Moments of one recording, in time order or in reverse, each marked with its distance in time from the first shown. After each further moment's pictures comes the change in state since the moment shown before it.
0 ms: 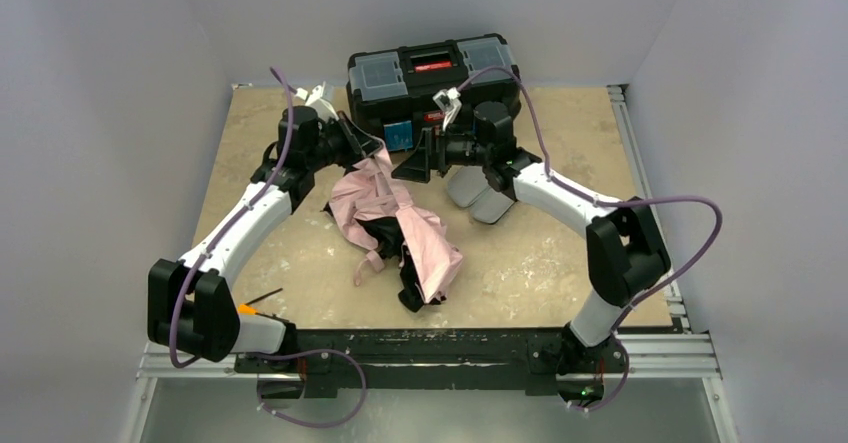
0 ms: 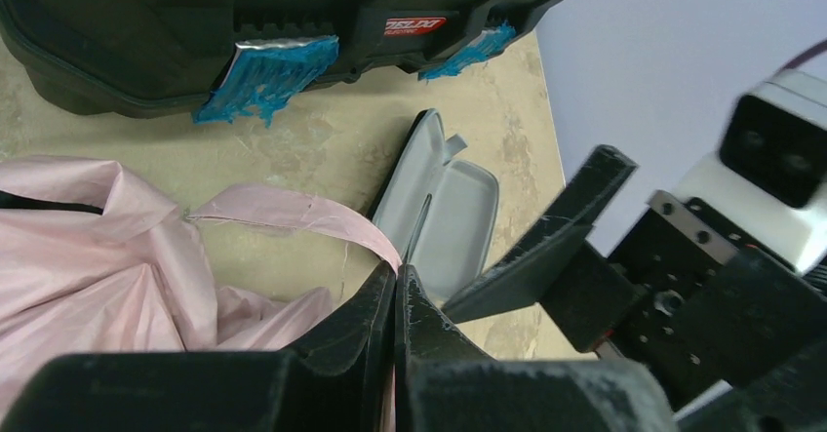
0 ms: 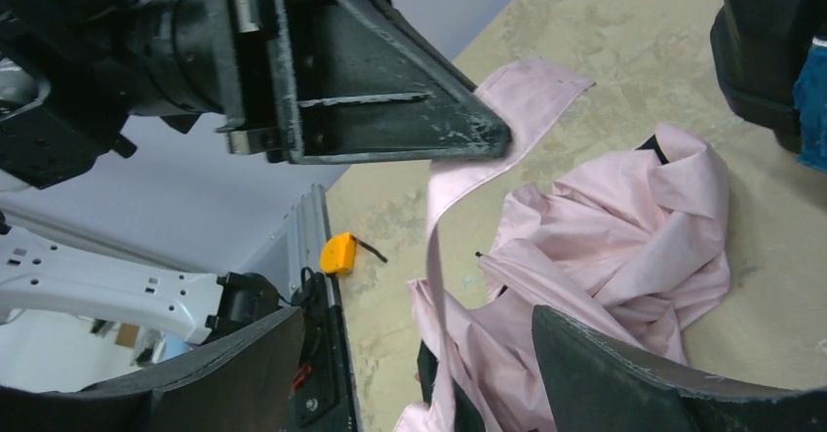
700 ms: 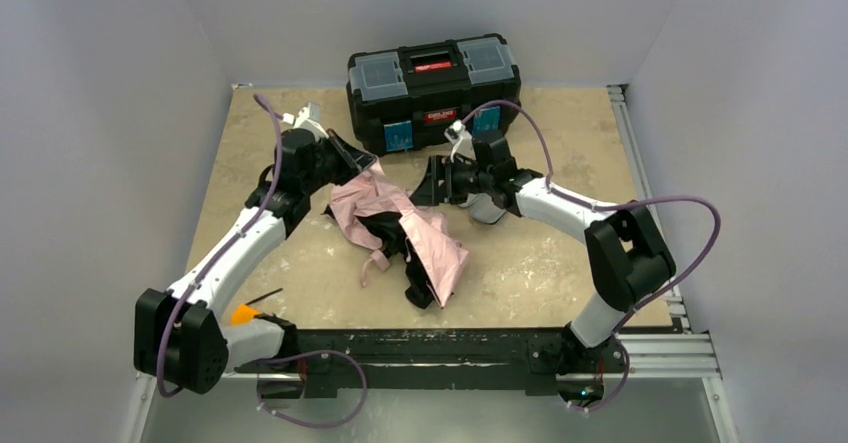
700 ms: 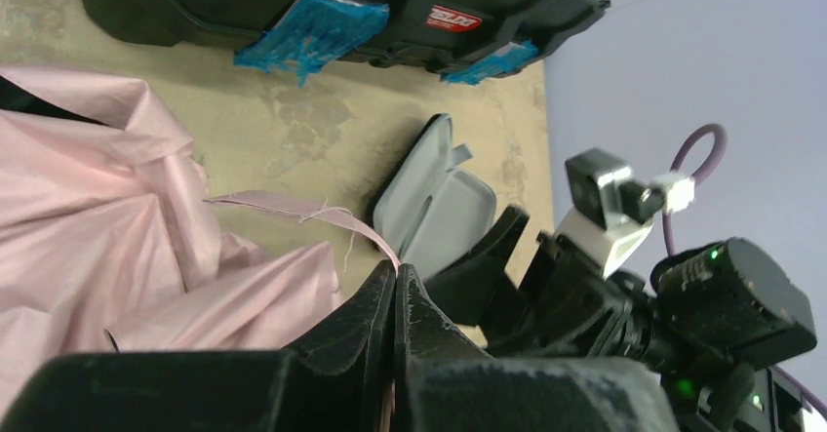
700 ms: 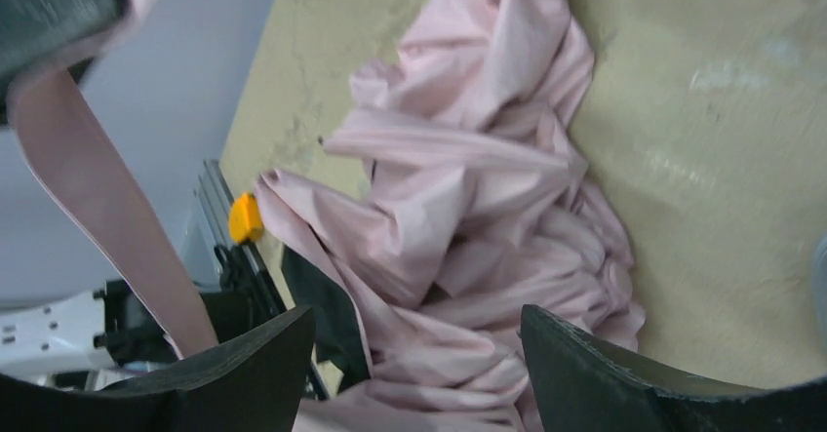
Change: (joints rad) left arm -0.040 -0.178 -0.166 0.004 -0.149 -0.171; right arm -0.003 -0.020 -0.143 -0.192 0.209 0.012
